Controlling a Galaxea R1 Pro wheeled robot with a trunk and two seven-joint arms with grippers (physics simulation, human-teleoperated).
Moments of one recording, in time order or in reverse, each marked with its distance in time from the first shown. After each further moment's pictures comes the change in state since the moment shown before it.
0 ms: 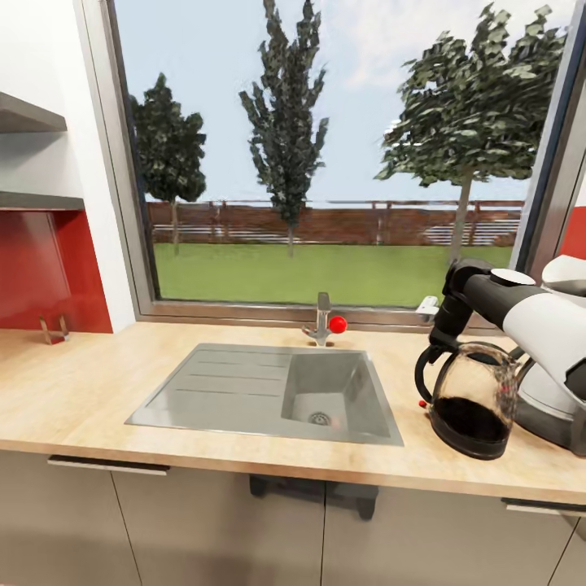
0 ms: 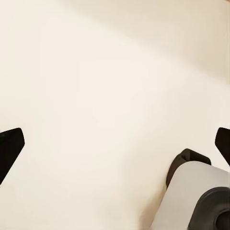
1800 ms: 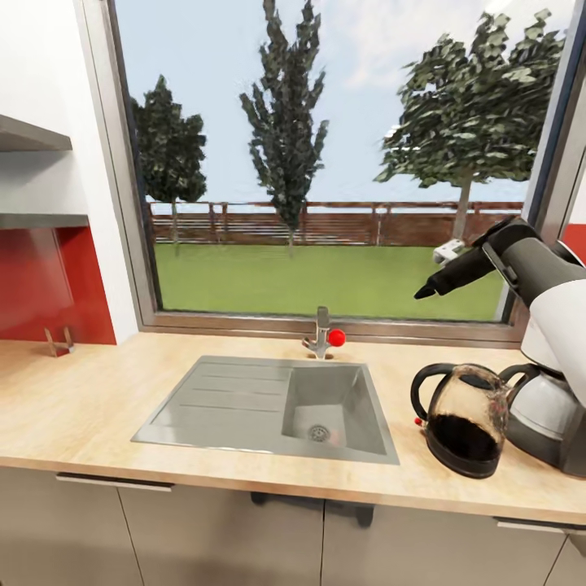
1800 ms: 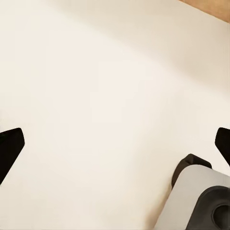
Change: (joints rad) left arm 0.000 0.027 0.018 -0.012 0.012 0.004 0.000; right arm 0.001 -0.038 -0.616 -0.158 -0.011 0.108 -0.317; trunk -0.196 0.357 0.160
